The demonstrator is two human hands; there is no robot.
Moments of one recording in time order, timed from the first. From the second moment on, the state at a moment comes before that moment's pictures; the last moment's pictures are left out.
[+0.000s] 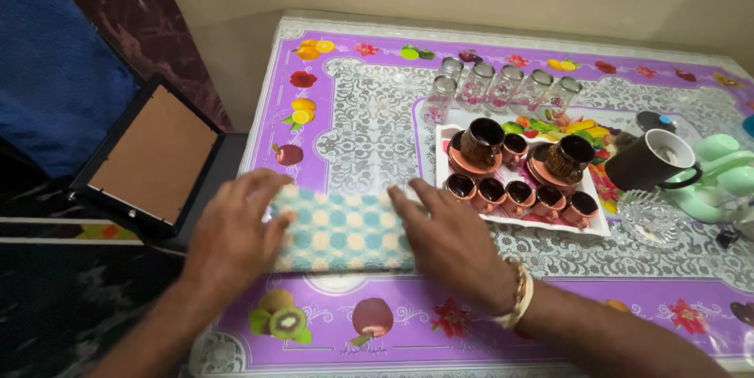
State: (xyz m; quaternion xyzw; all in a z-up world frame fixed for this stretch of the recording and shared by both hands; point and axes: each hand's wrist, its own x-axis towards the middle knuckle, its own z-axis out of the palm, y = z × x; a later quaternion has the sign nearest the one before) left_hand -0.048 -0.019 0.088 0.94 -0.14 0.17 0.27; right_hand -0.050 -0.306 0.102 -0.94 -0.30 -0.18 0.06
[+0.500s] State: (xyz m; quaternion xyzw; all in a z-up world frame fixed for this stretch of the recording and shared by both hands) left_hand -0.073 -0.017 0.045 0.94 -0.27 0.17 0.16; right_hand -0.070 -0.333 0.097 -0.86 -0.44 -0.13 0.20
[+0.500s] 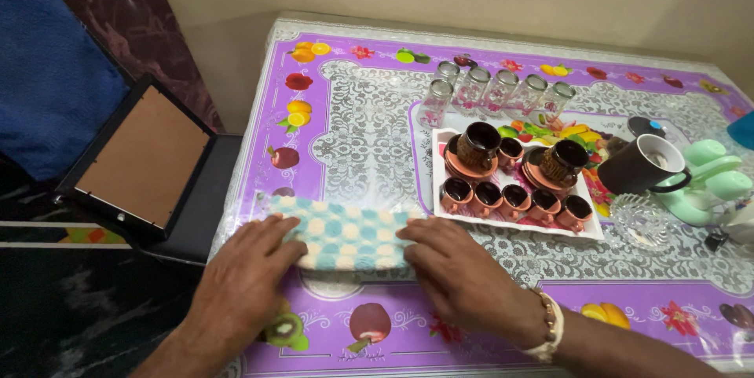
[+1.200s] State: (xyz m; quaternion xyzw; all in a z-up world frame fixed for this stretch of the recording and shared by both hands) left_hand -0.075 -0.003 0.073 0.91 -0.28 0.21 0.22; right_hand -0.066 -0.346 0.125 -0.84 -0.50 -0.12 0.17
